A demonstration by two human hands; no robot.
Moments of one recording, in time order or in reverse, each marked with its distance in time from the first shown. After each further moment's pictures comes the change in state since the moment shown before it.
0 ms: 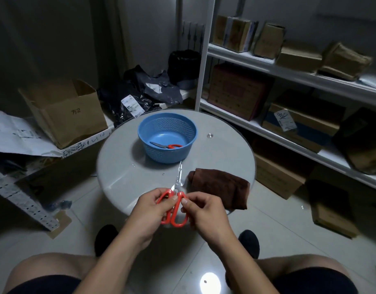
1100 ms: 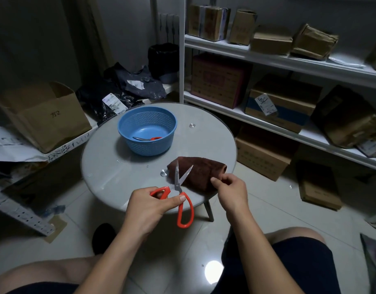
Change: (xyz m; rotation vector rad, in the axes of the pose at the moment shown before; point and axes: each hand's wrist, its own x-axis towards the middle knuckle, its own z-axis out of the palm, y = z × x) left_hand -0.027 -0.001 0.035 0.318 0.072 0.187; right_hand 0.014 0.031 -0.088 0.022 0.471 0.142
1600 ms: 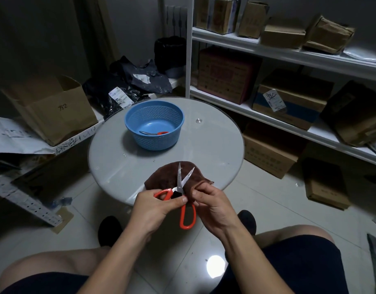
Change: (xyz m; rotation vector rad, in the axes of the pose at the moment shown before) left_hand -0.001 -0.017 -0.004 -0.092 -0.024 -0.091; right_hand -0.040 0.022 0.037 0.617 -0.642 0.147
